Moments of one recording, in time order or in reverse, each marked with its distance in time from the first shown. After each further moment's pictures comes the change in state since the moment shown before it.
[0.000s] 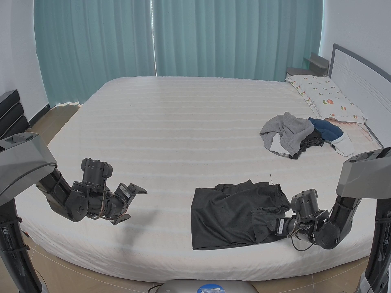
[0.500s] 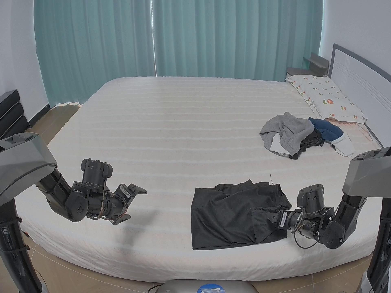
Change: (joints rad) left arm 0.000 0.000 0.001 -0.001 0.000 0.000; right arm 0.011 -0.038 0.000 -0.092 0.042 0.103
